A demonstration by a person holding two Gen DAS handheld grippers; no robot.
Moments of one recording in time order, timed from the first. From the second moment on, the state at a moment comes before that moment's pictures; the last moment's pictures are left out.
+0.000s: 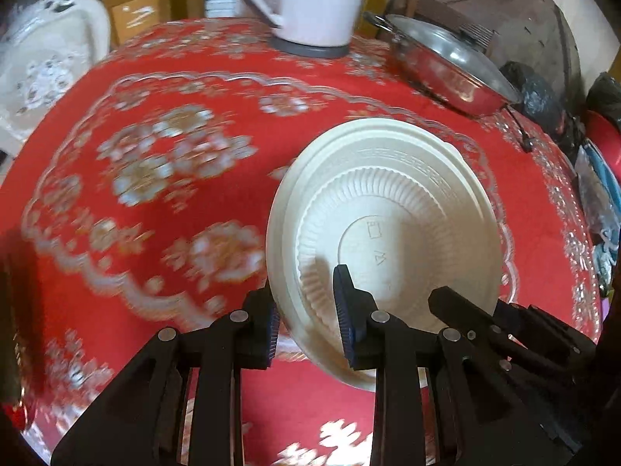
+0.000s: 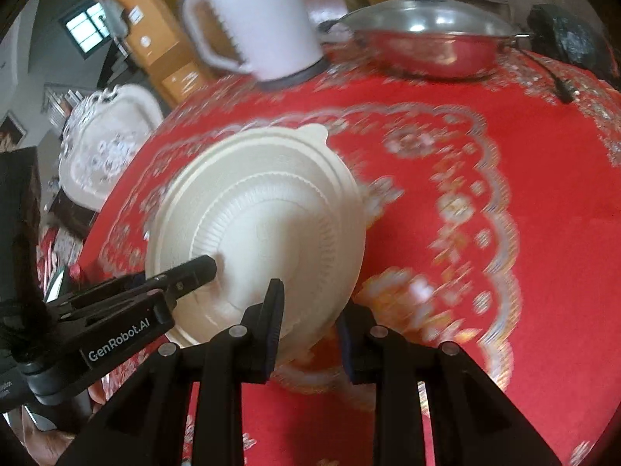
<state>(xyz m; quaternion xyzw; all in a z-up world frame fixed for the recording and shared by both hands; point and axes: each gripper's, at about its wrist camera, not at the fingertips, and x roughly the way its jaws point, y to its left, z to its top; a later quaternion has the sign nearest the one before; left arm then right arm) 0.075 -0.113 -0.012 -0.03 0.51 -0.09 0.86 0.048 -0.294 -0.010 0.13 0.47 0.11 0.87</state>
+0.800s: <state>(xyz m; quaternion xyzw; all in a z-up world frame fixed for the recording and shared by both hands) 0.021 0.020 0.019 -0.08 0.45 -0.01 0.89 0.034 -0.156 0.016 0.04 0.46 0.20 0.87</state>
